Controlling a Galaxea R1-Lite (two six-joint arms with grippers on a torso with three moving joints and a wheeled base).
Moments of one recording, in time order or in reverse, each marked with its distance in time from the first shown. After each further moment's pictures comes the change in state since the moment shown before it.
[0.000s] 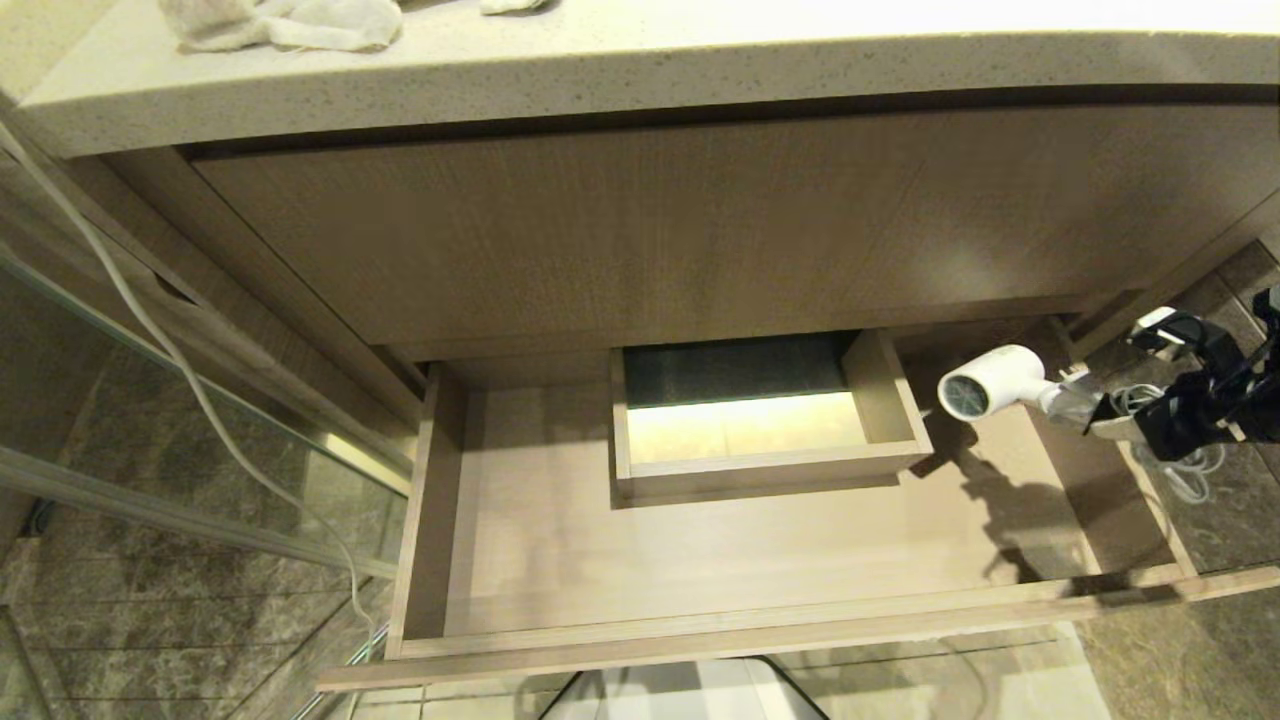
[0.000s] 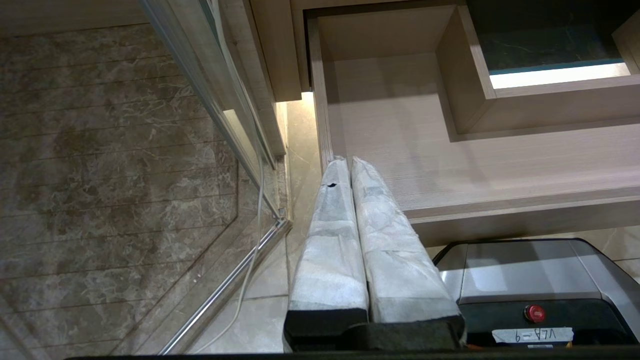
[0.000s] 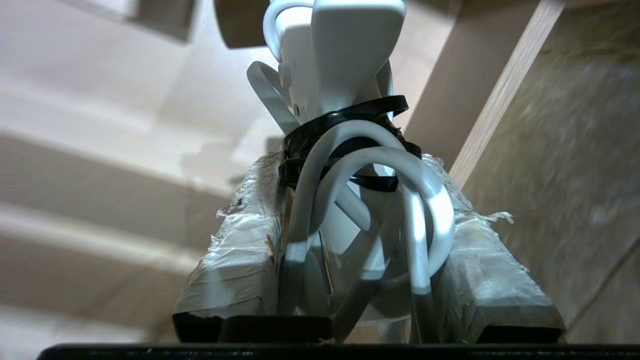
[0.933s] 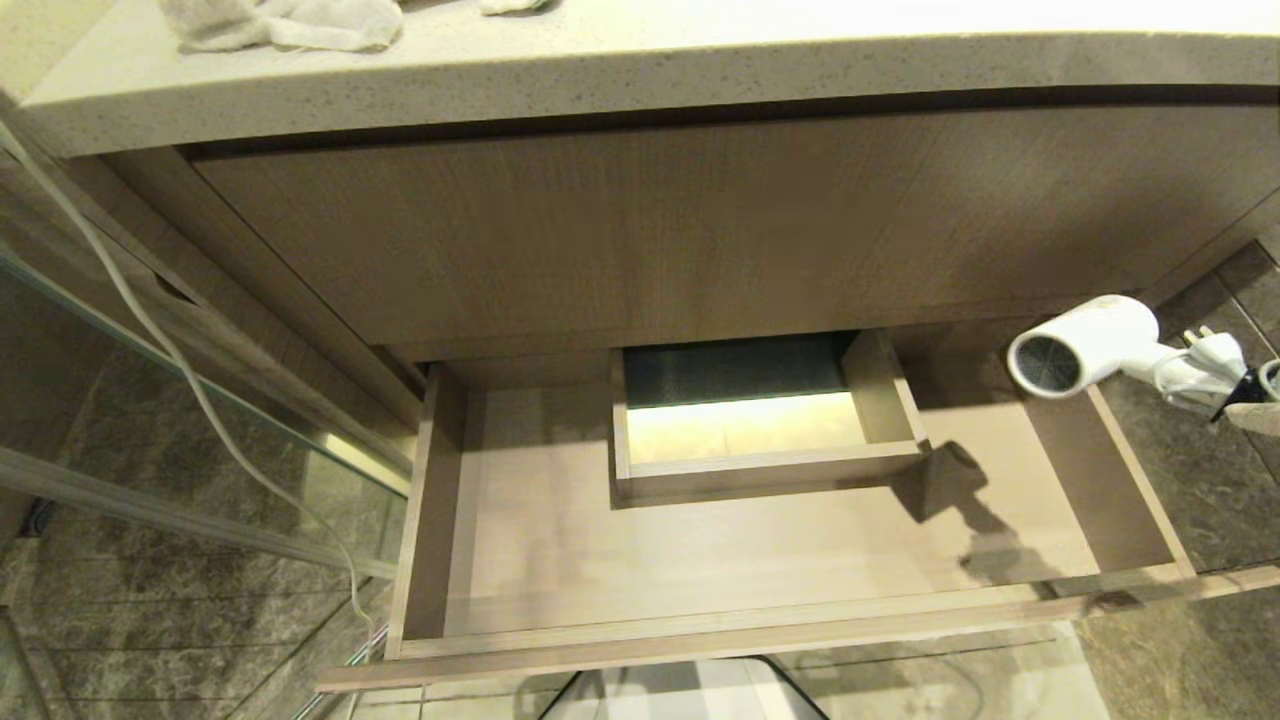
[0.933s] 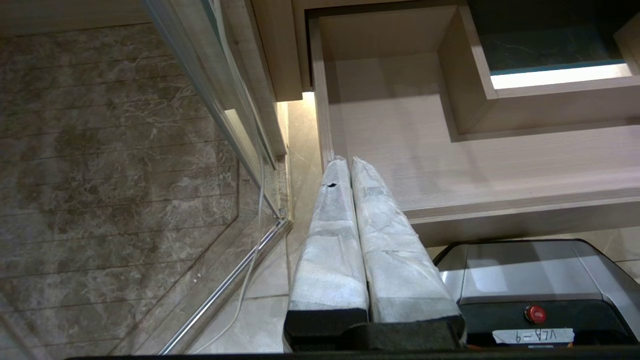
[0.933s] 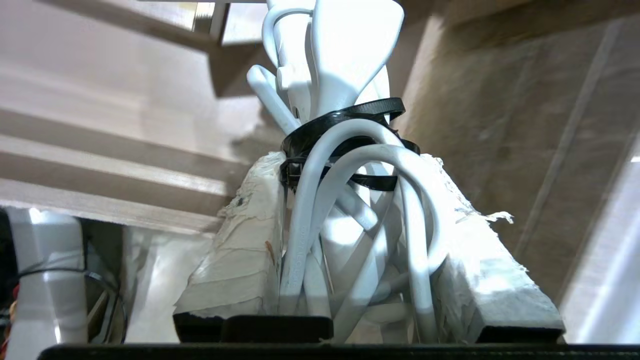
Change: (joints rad) left arm 0.000 0.000 0.000 0.000 0.000 0.000; right arm -0.059 -0.564 0.236 0.149 -0.006 0.033
